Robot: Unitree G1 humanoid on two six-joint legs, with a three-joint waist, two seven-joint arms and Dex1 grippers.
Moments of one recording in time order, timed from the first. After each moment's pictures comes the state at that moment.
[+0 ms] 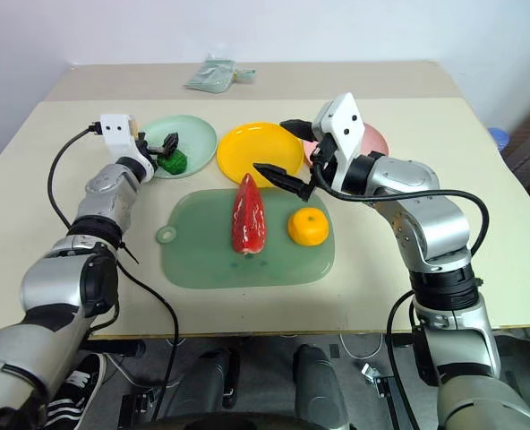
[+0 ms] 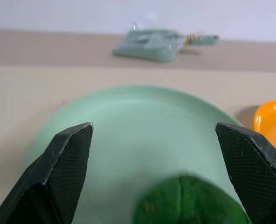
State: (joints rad) left arm -1.05 0.39 0.25 1.21 -0.18 -0.19 -0.41; right arm -0.66 -0.54 0.03 -0.24 0.47 0.56 0.75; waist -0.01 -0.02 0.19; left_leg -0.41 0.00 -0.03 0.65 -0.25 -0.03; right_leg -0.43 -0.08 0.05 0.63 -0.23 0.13
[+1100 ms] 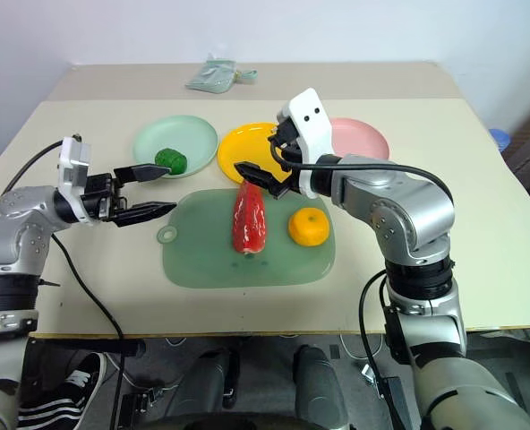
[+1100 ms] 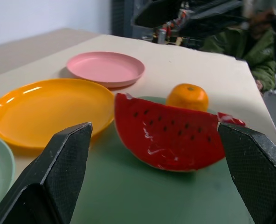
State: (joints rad) left arm -0.52 0.70 0.18 0.23 -0.53 0.28 -1.40; right arm -0.82 -0.37 0.01 -0.34 0.55 1.18 0.36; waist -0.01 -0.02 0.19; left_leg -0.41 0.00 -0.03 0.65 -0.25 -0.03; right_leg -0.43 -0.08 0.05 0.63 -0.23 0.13
